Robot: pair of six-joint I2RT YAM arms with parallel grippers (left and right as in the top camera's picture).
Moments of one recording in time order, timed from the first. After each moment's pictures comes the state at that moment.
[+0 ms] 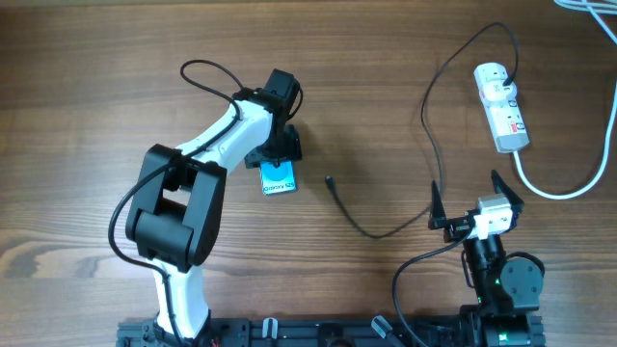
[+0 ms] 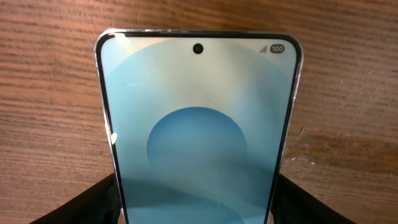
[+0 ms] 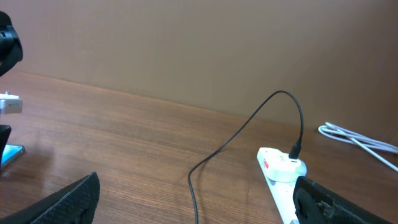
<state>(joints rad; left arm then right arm) -0.40 2.06 1.39 -0.83 -0.02 -0.54 0.03 0.02 0.01 0.00 -0.11 -0.16</state>
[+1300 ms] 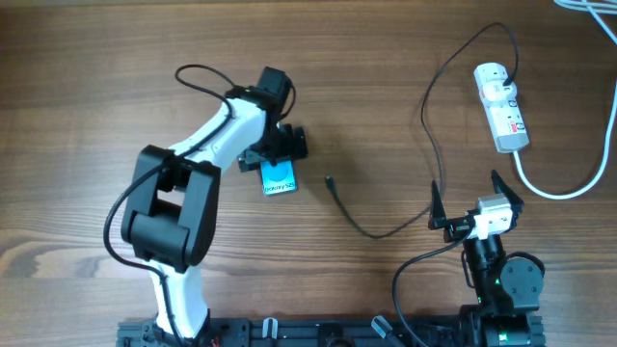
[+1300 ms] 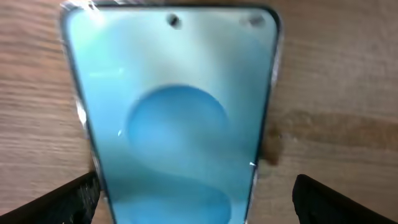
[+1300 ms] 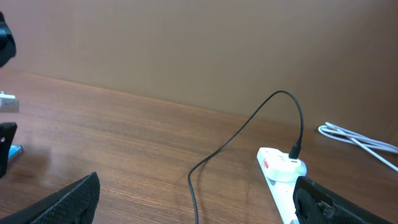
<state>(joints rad) -0.38 2.04 1.39 -0.85 0.08 -0.54 0.03 0.02 0.01 0.00 -0.11 -0.16</state>
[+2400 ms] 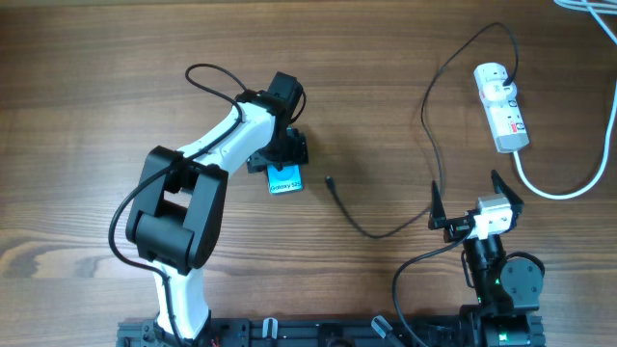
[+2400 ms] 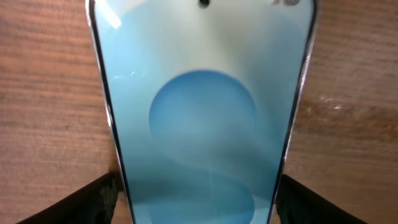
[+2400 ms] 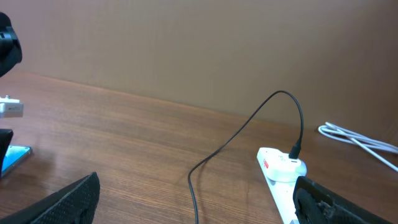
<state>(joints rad) -0.41 2.04 1.38 -0.85 0.03 -0.54 0.03 0.02 0.01 0.00 -0.11 -0.16</state>
